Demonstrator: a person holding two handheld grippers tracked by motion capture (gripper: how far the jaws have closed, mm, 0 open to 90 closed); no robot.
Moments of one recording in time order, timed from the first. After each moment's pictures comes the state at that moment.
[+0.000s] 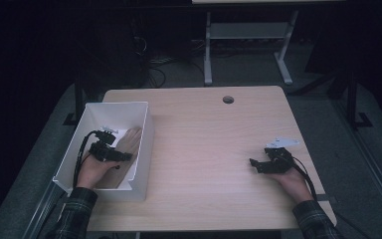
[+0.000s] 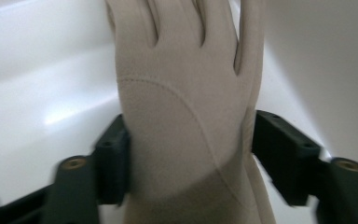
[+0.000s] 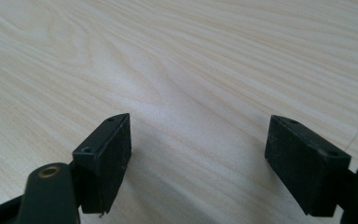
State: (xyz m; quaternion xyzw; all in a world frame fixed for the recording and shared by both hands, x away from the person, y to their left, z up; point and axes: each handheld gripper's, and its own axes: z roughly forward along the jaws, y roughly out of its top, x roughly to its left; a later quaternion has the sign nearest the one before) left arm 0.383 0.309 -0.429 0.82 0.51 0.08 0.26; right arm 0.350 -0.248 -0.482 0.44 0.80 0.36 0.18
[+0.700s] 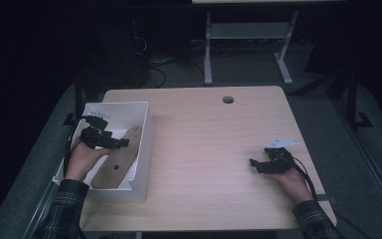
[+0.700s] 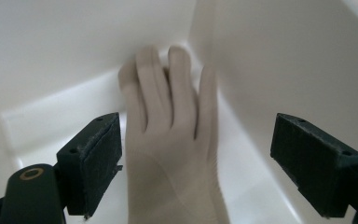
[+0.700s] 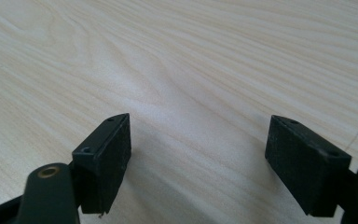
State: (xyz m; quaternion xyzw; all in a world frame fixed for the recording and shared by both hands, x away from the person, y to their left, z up) left arm 0.383 0.307 -0.361 0.81 0.48 0.12 0.31; right arm 0.350 -0.247 -0.482 0.44 0.80 0.36 0.18
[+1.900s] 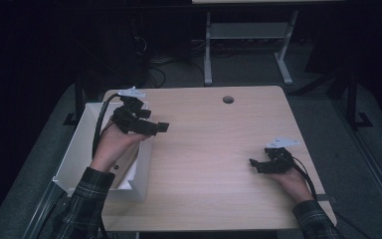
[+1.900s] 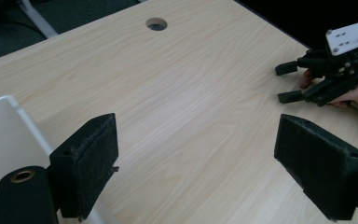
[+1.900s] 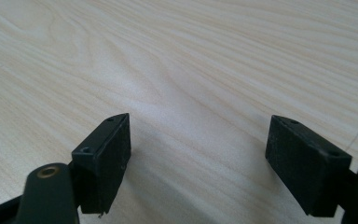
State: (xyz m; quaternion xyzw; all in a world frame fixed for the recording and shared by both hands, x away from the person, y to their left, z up) left arm 0.369 0.192 -0.283 0.83 0.37 0.10 0.41; right arm 0.350 -0.247 -0.482 0.44 0.80 0.36 0.18
